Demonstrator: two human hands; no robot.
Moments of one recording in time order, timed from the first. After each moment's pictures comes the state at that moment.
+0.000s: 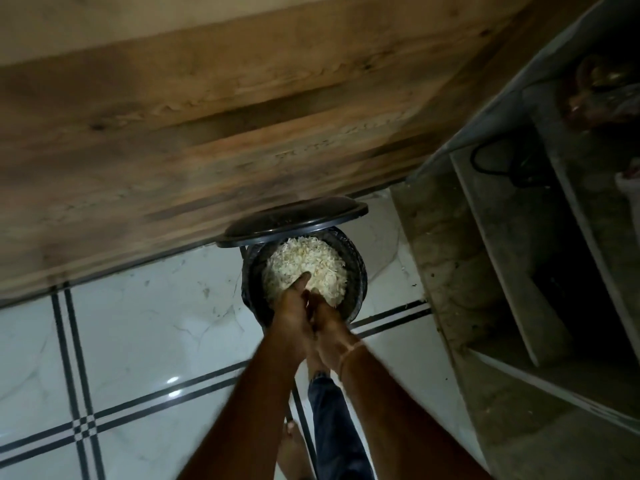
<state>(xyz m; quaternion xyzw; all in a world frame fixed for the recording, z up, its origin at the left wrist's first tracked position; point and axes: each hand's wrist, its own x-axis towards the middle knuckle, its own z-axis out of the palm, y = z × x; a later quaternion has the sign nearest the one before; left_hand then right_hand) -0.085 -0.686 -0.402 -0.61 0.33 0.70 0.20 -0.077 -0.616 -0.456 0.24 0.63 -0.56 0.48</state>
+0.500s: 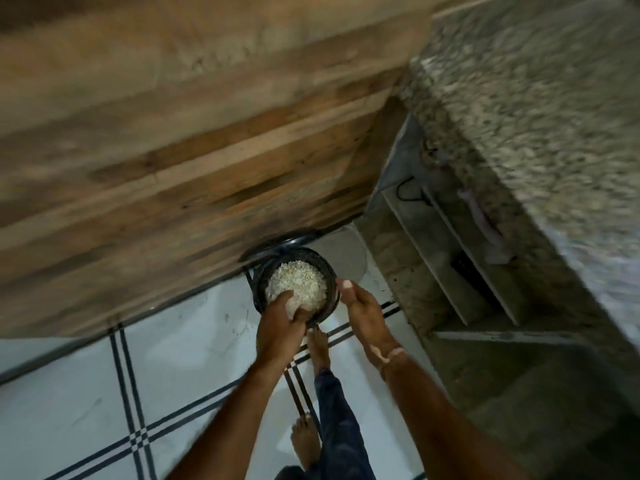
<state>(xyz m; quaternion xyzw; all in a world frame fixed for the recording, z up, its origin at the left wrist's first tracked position) 0.020 -0.649 -0.138 -0.34 0.80 0.46 0.16 -0.031 -0.502 -0.147 0.14 0.73 -0.60 0.29</state>
